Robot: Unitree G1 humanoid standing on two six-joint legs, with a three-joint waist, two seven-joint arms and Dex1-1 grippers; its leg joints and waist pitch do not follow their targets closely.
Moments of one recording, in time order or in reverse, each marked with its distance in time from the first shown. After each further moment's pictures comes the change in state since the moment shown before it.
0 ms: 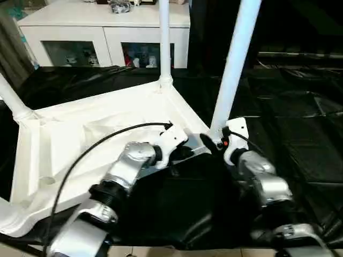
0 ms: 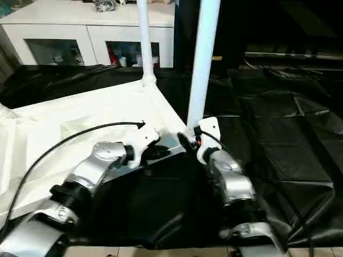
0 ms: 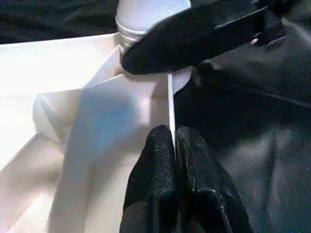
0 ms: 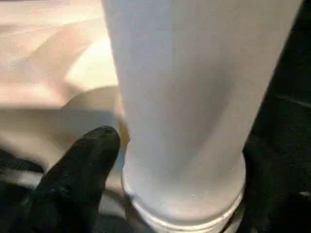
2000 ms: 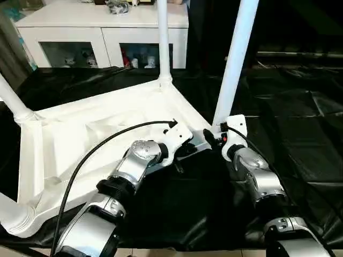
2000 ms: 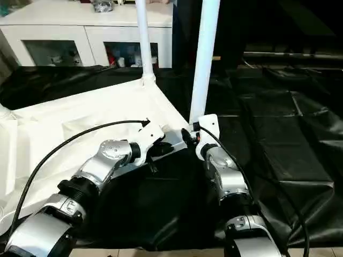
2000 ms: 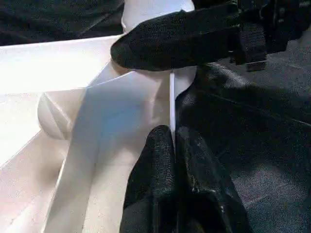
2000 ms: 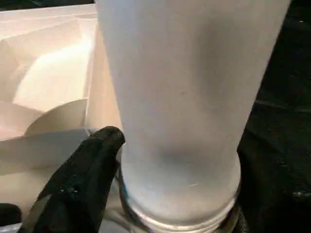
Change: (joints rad) left arm -0.059 -0.108 0.019 0.126 0.039 -0.026 0.179; right arm -0.061 0.124 -0.074 0.107 -0.043 -0.036 -0.303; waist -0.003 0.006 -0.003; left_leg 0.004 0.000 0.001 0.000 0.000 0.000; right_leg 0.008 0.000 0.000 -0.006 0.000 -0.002
